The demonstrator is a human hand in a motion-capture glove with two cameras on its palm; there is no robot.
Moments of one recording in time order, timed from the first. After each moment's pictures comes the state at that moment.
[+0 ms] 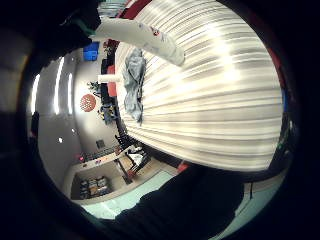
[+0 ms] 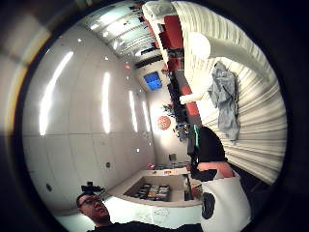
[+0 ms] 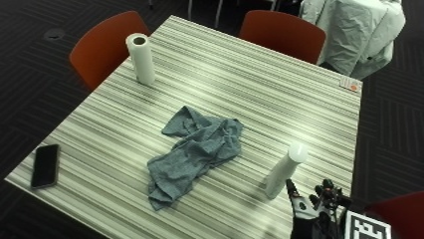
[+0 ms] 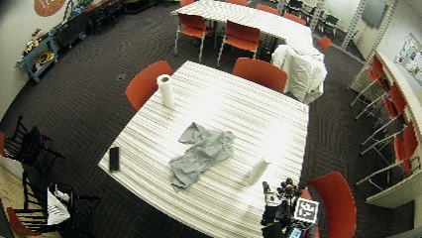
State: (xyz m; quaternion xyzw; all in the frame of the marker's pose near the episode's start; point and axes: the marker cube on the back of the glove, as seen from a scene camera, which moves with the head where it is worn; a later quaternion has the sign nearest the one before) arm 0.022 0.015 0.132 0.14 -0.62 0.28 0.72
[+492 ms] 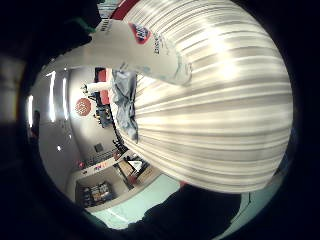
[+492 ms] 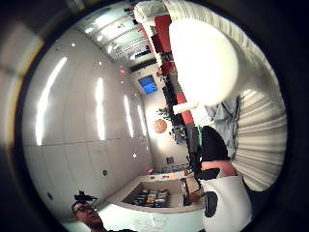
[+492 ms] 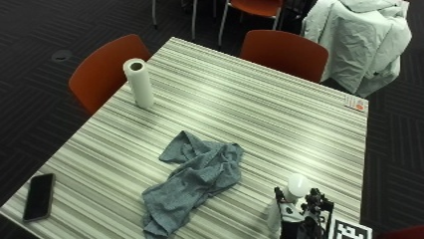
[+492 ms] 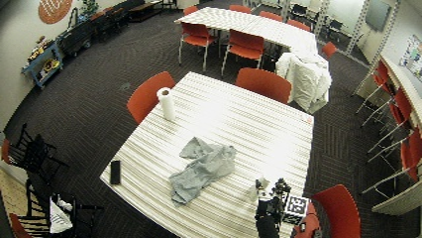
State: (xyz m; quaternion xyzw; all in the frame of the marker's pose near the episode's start) arm 0.025 -0.009 0.188 0.12 -0.58 0.32 0.74
